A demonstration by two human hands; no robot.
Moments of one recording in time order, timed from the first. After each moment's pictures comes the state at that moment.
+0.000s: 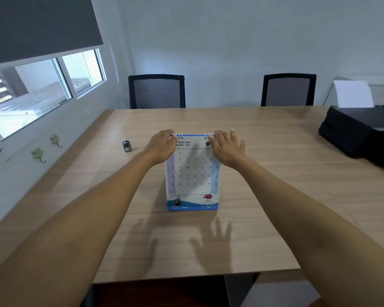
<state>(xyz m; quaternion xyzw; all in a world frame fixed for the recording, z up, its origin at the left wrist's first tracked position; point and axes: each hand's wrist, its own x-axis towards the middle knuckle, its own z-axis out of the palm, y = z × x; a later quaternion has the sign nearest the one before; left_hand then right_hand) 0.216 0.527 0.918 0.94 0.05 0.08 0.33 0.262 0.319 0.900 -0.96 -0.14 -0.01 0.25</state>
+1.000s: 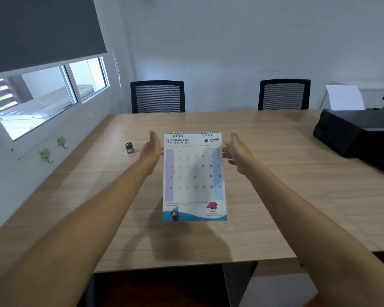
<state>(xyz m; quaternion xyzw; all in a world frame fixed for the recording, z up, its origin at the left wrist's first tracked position) 0.165 0.515 0.922 0.75 0.26 0.09 0.60 0.219 0.298 0.916 -0.75 0.04 0.12 0.64</state>
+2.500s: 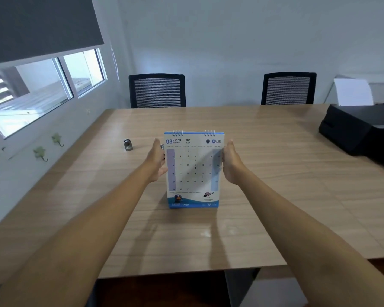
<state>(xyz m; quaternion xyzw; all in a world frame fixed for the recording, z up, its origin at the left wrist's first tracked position) 0.177 0.508 0.903 0.65 0.21 -0.02 0.73 0.250 0.323 0.867 -0.69 0.05 0.18 0.70</state>
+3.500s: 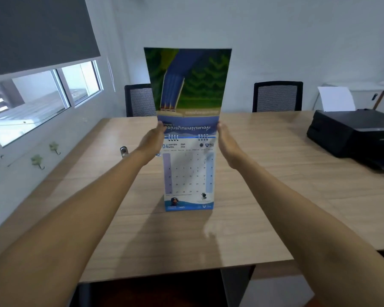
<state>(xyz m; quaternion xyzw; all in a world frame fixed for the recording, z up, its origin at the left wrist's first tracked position) 0.184 0.510 0.948 0.86 0.11 0.10 0.48 0.222 0.310 0.931 -0.78 -0.16 -0.01 0.61</state>
